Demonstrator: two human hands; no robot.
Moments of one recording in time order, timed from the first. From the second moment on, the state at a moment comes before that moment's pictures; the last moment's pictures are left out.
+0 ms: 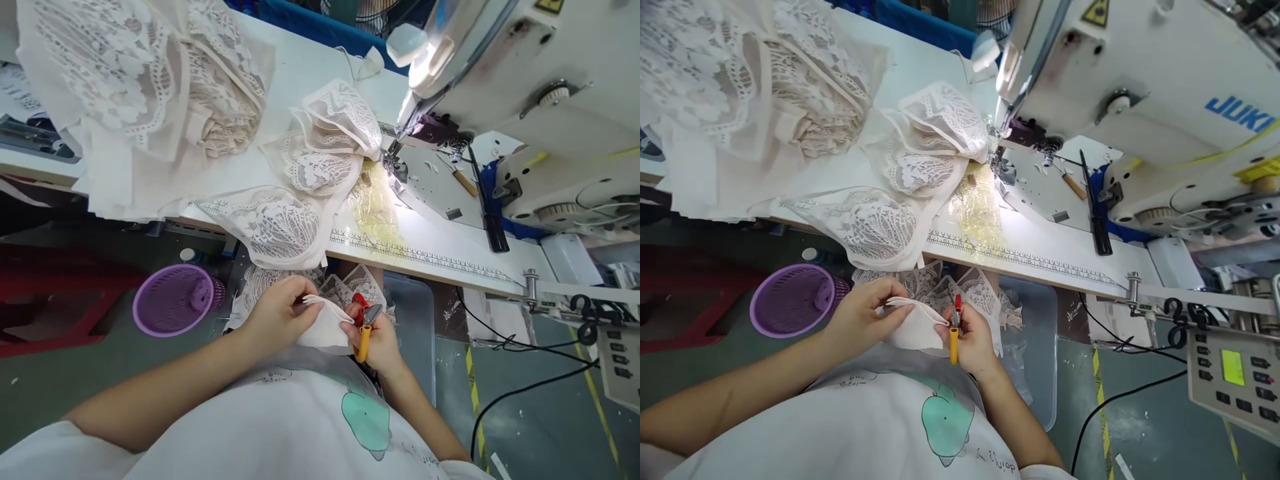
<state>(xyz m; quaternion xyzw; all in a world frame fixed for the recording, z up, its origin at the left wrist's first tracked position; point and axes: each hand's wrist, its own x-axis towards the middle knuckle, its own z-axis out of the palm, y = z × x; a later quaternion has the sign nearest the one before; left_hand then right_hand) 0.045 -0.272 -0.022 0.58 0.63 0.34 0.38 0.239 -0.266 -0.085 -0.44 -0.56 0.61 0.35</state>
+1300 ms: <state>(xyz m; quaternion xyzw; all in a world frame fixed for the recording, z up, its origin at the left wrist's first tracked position) 0.042 -0.245 -0.002 0.65 0.49 0.17 0.56 0.233 -0.267 -0.054 -0.44 -0.59 0.56 0.37</state>
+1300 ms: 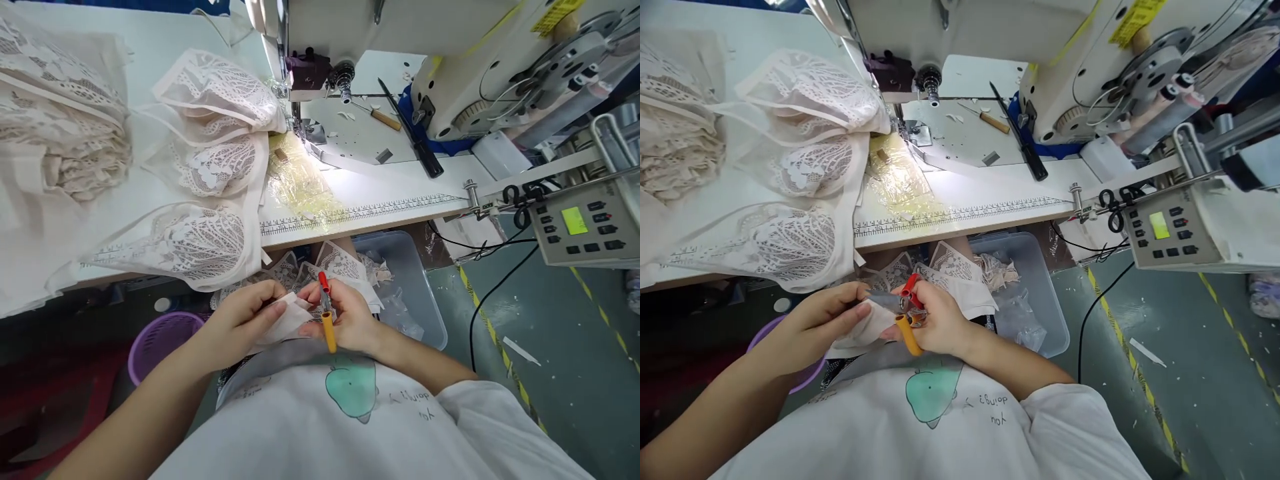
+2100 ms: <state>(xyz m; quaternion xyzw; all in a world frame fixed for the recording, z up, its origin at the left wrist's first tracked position) 0.038 -0.234 0.048 0.75 0.46 0.27 0.39 0.231 -0.241 0.006 -0.33 -0.72 0.32 0.52</state>
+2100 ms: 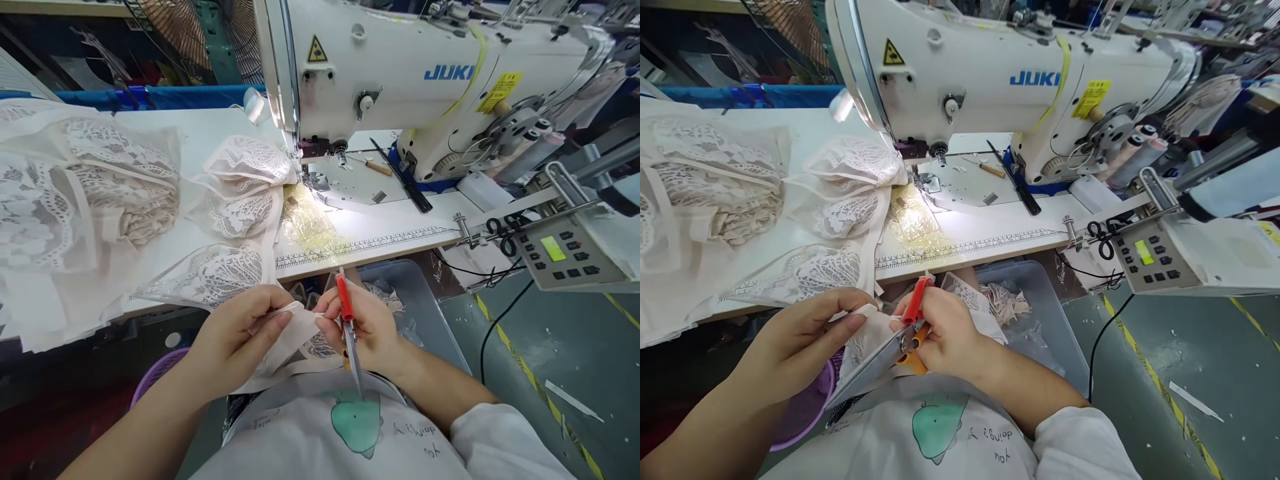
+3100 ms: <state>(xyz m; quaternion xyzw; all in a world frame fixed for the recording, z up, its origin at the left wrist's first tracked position) 0.085 -0.239 -0.009 0.48 0.46 0.22 0.71 0.324 -0.244 -0.002 -0.36 -0.83 0.43 -0.01</state>
